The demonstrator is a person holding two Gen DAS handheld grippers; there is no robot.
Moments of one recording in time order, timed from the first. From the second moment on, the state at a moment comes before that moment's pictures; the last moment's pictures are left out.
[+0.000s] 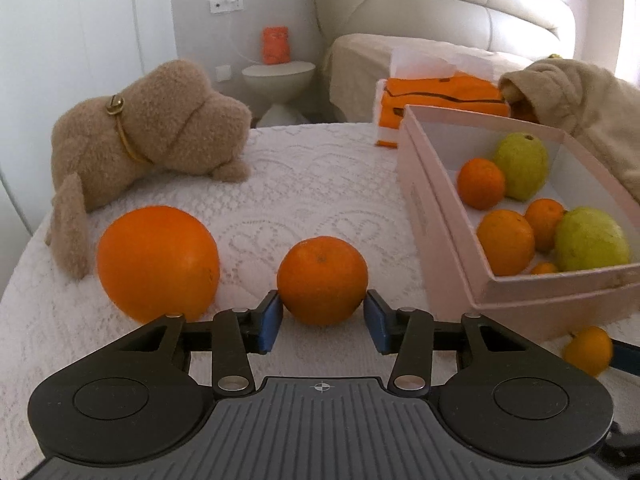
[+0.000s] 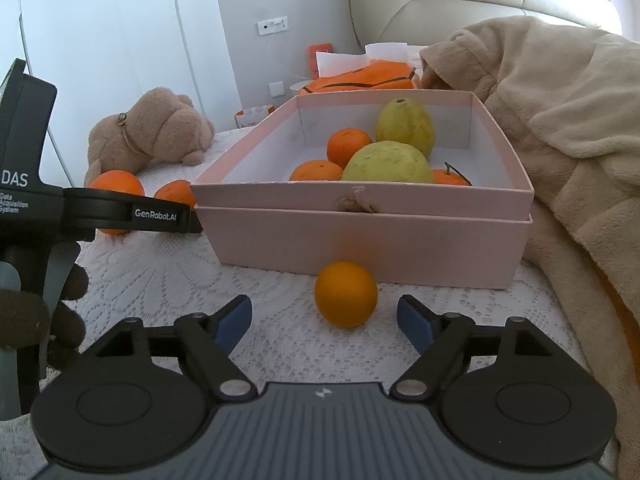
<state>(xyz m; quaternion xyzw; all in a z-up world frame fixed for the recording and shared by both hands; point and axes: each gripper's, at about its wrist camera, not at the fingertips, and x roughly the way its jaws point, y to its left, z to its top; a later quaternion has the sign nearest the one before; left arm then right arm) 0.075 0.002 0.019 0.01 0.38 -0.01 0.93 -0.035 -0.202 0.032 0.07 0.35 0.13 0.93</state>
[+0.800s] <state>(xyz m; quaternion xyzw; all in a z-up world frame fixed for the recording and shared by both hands) -0.026 0.008 0.040 0.02 0.37 -0.08 0.93 -0.035 -0.197 0.031 0.05 0.35 0.13 0.92</state>
